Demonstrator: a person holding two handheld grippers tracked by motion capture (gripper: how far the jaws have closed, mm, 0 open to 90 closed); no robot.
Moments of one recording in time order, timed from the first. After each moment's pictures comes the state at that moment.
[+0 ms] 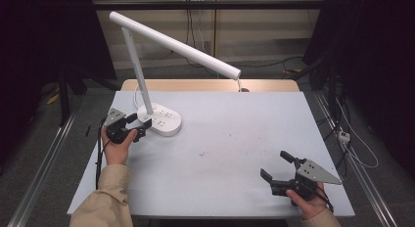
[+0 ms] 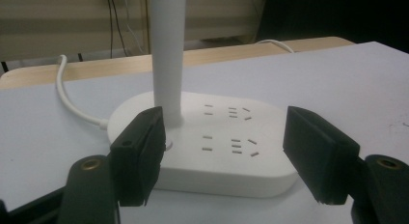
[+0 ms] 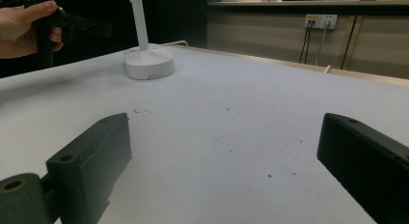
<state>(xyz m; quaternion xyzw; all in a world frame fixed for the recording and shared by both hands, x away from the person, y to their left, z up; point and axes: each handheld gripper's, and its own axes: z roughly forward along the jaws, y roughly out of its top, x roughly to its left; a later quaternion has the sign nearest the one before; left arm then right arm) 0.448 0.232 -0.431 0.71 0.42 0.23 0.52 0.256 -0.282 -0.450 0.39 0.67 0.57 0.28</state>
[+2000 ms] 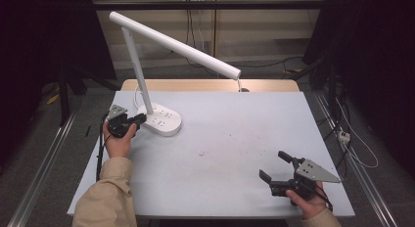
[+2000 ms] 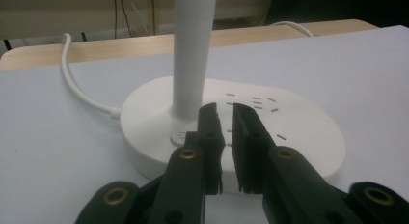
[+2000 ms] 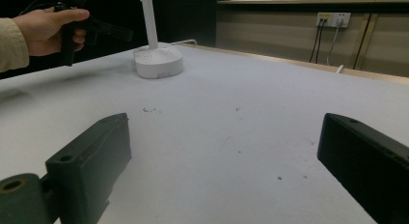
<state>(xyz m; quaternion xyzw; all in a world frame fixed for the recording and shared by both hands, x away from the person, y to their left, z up) 0.471 0.233 -0.437 0.72 0.44 0.21 0.49 0.258 -0.281 -0.450 0.37 0.68 0.57 0.27</state>
